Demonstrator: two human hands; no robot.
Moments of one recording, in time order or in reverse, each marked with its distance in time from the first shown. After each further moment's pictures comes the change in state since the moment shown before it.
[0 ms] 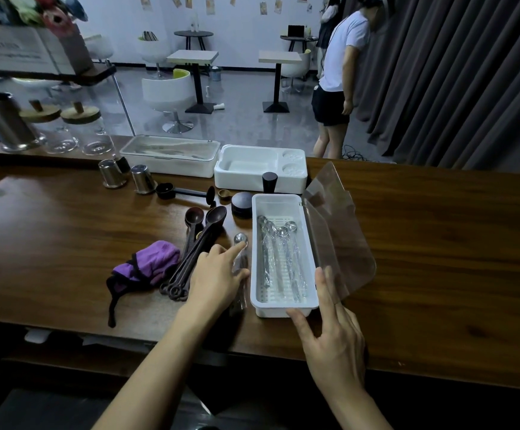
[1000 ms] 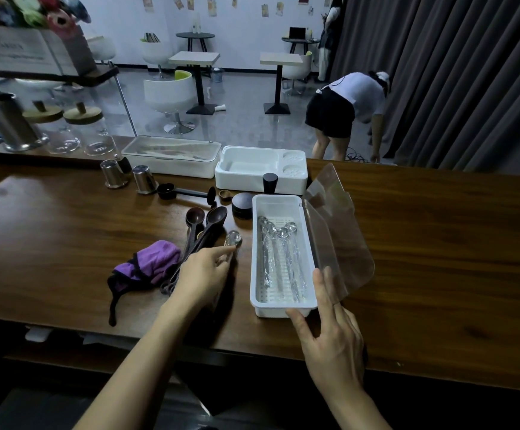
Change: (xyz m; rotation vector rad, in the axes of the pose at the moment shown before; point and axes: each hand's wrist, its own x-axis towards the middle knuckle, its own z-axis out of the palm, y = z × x) left_hand -0.001 -0.007 -0.027 -0.184 -0.008 -0.098; right_hand 0.000 0.001 0.001 -0.020 0.003 -0.019
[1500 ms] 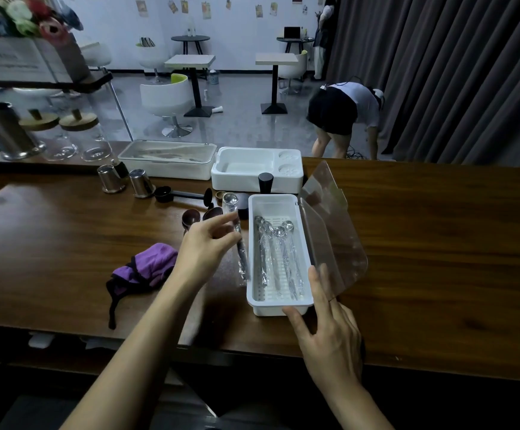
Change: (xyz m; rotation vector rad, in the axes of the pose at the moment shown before) left_hand 0.016 0.027 -0.023 -0.496 0.061 0.089; right_hand 0.000 0.001 0.002 0.001 0.002 0.011
